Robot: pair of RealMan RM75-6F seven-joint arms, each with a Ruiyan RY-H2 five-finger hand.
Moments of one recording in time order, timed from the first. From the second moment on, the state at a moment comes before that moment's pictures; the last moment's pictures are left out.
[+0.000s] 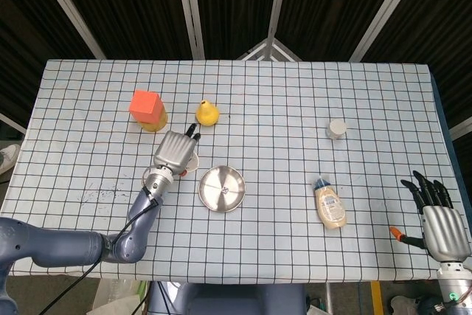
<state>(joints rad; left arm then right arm) -1.10 -1.59 -0.16 -1.57 0.49 1.12 0.94 0.07 -1.07 0.06 -1.72 -1.46 1.44 0.02</state>
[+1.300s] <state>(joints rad) -1.10 -1.62 -0.18 -1.53 0.47 1.17 0.98 0.07 -1.07 0.06 -1.71 -1.45 1.43 0.02</state>
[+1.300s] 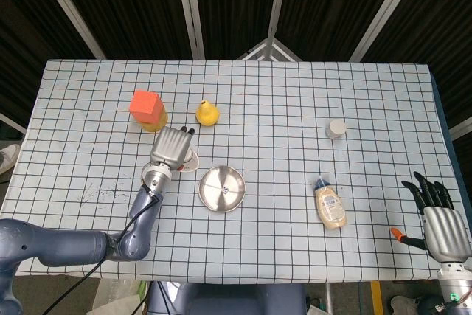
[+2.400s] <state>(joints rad) -1.10 -1.64 -0.17 -1.50 0.47 1.14 1.01 0.07 -1.07 0.06 -1.71 -1.45 1.43 0.03</state>
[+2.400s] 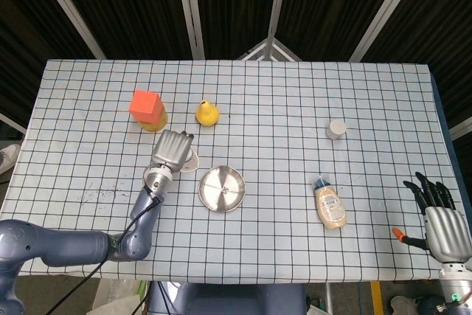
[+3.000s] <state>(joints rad) -1.10 -1.64 -0.19 -1.54 0.49 1.16 1.00 0.07 -1.06 0.06 -1.71 -1.44 1.43 0.04</state>
